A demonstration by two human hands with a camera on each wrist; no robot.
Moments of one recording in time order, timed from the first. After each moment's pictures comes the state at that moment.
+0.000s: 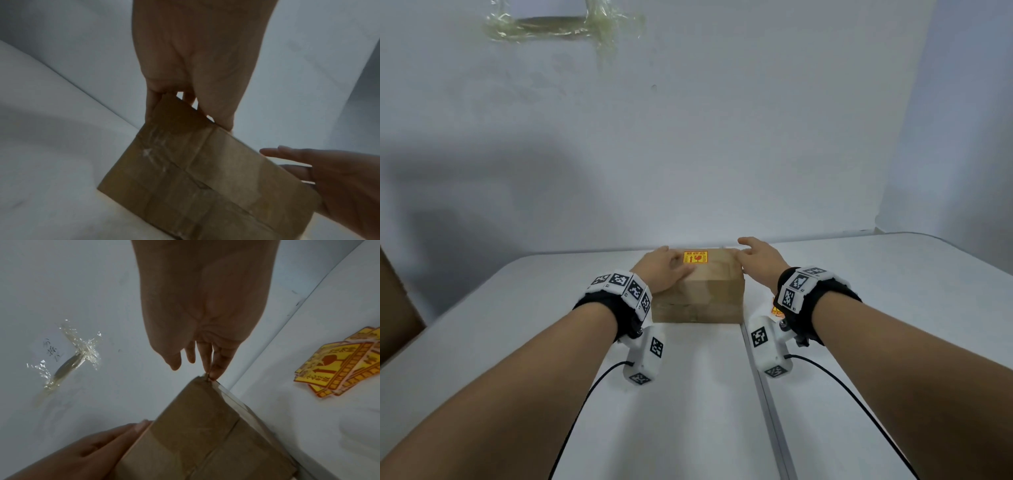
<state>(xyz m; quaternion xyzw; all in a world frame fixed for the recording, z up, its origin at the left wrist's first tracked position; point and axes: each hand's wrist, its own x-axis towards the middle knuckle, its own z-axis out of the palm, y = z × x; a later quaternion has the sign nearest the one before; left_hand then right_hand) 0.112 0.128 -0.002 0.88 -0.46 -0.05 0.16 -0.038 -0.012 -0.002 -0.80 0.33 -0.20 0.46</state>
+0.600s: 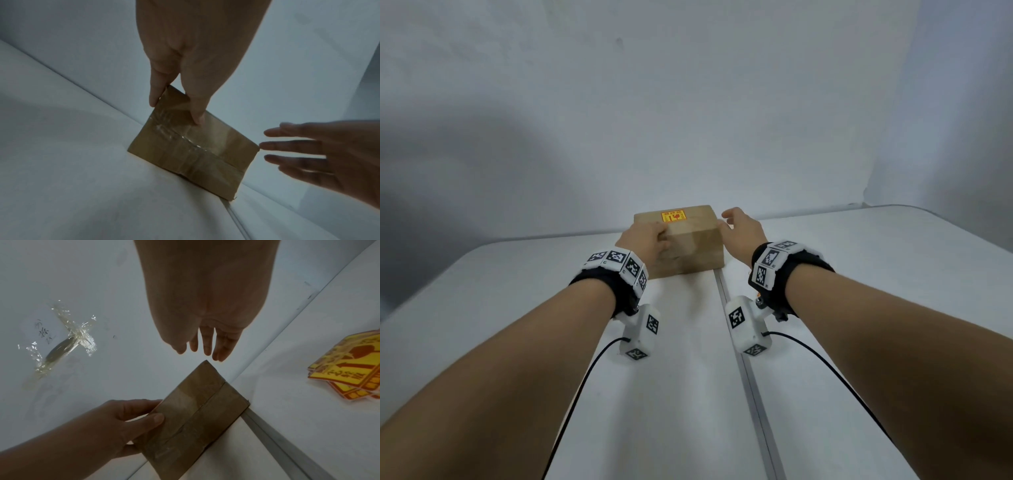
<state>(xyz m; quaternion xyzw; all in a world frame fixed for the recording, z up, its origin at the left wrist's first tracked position) 0.135 0.086 -0.013 0.88 -0.44 0.01 0.16 -0.011 -0.033 -0.010 -0.81 0.36 -0.26 0.37</state>
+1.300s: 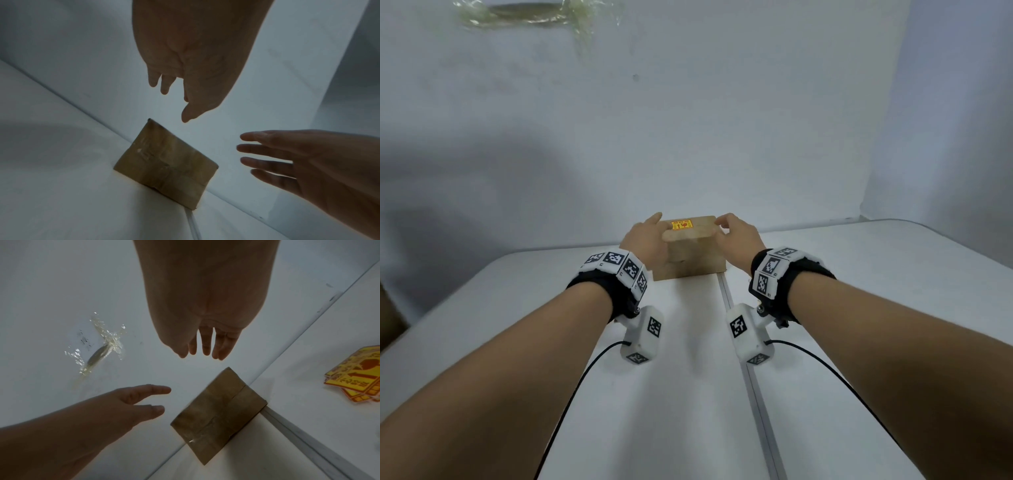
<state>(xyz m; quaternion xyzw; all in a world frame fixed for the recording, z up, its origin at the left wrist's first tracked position) 0.112 0.113 0.016 0.88 -0.45 0.03 0.15 -0.036 0.006 0.017 -0.84 0.31 -0.26 0.36</state>
